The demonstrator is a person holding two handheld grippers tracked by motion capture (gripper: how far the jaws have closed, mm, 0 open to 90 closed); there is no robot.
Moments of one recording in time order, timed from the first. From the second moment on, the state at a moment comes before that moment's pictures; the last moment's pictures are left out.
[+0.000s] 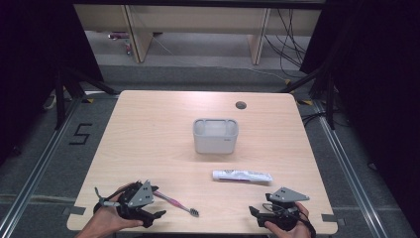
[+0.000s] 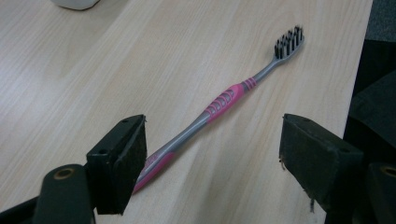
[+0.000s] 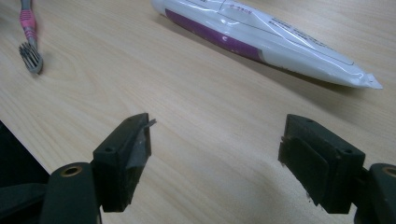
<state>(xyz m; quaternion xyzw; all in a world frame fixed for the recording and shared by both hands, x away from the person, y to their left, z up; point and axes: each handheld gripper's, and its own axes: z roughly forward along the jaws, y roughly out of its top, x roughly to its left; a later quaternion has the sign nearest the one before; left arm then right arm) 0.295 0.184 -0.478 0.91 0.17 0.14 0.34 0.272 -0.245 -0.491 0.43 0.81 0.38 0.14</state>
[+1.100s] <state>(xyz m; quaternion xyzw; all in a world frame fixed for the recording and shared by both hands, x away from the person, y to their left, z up) 0.319 0.152 -0.484 0.96 0.09 0.11 0.25 0.271 -0.243 -0.492 0.43 0.81 0.38 0.13</state>
